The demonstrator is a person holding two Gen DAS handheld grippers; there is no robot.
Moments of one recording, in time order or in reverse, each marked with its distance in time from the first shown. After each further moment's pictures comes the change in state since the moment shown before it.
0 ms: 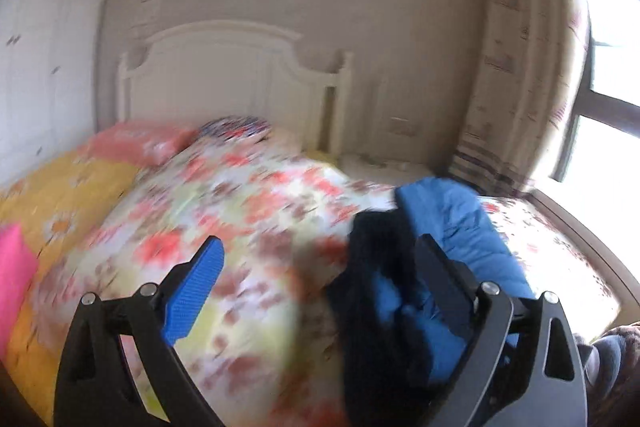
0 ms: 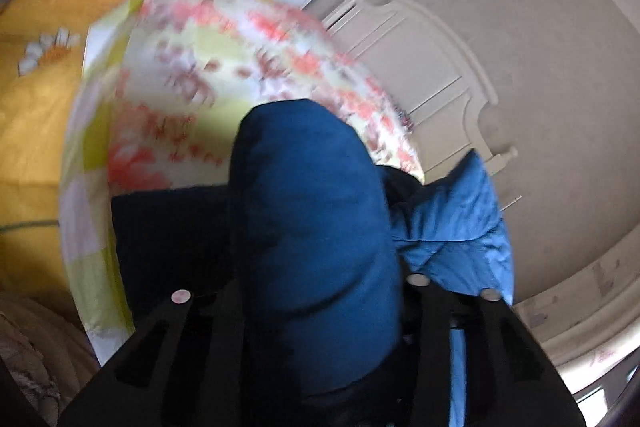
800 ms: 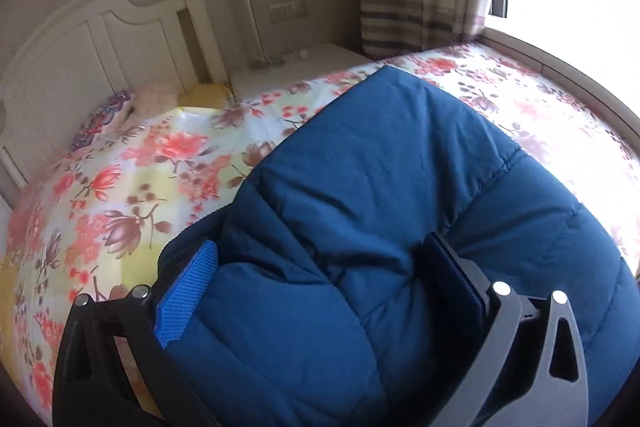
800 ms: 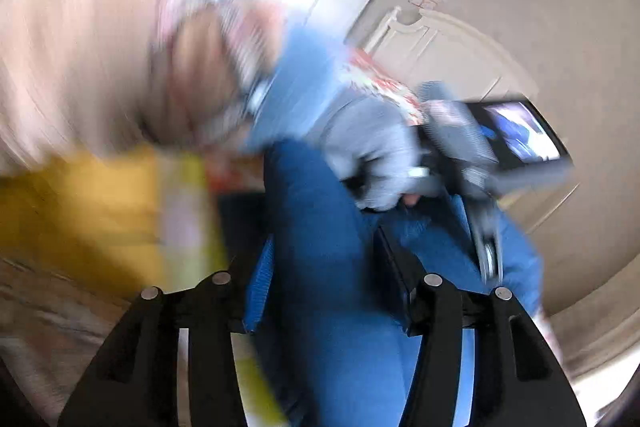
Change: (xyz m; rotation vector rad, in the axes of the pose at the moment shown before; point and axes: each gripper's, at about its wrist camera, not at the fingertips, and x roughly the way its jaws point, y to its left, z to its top) left arm 0.240 -0.116 -0.037 0.432 0.354 -0.217; right arm -0.096 -0.036 -0.052 0.176 -0.130 0.341
